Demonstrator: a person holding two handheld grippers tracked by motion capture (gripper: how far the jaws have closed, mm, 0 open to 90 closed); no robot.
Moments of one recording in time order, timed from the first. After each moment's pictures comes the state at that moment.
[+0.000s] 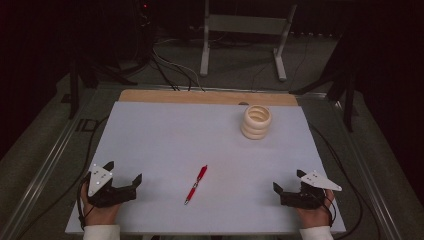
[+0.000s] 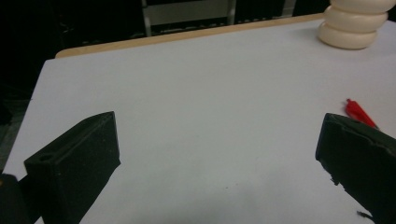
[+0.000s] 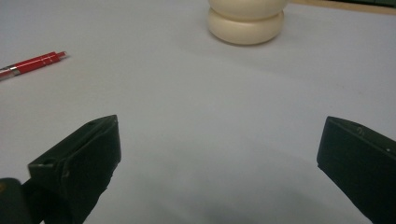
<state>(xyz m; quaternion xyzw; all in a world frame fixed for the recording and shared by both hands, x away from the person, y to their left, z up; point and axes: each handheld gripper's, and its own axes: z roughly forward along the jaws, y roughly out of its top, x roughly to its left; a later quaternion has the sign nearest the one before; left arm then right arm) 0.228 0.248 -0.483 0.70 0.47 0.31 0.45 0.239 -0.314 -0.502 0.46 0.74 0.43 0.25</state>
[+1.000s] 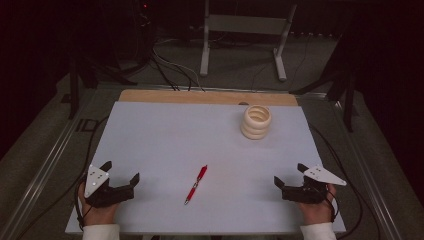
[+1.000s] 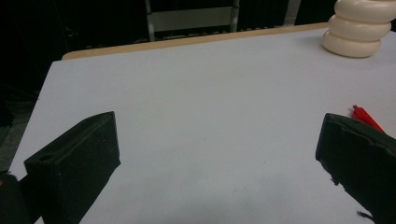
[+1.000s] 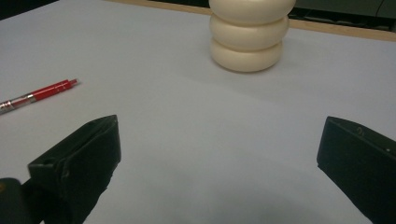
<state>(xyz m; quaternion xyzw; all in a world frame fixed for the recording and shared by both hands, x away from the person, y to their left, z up) 0.228 0.255 -0.487 0.68 0.47 0.31 0.46 0.248 -0.314 -0.480 0.46 0.73 0.45 0.25</state>
